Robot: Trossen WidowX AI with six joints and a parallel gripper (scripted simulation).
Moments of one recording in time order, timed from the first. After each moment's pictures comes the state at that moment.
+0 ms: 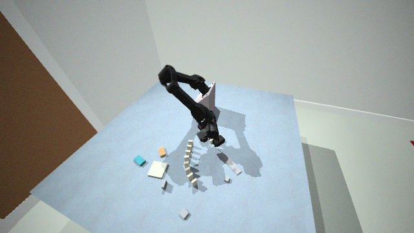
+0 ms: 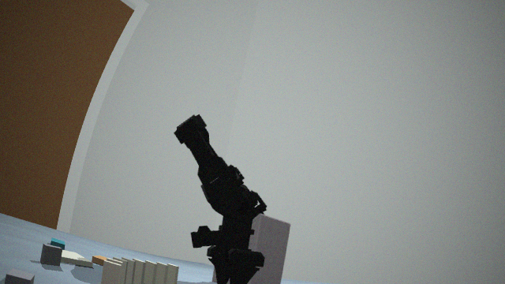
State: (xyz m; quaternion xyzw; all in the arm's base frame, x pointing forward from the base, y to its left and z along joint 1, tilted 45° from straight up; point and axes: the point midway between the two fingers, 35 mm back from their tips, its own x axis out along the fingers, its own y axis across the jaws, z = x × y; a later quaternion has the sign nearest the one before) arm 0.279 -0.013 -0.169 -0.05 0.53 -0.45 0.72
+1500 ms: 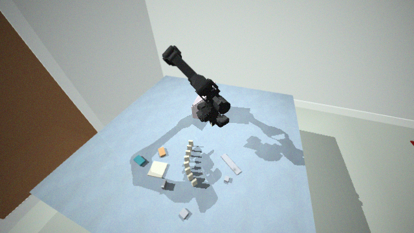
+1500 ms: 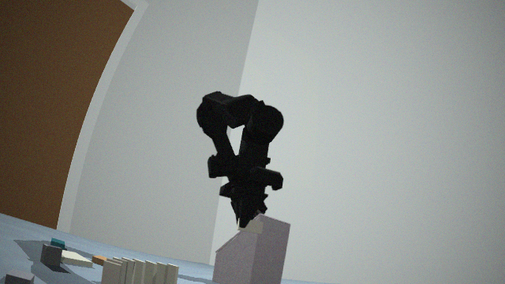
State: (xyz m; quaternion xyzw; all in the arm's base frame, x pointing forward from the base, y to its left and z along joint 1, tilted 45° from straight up) arm 0.269 0.096 -0.070 -0.06 0.53 -0.43 0.72
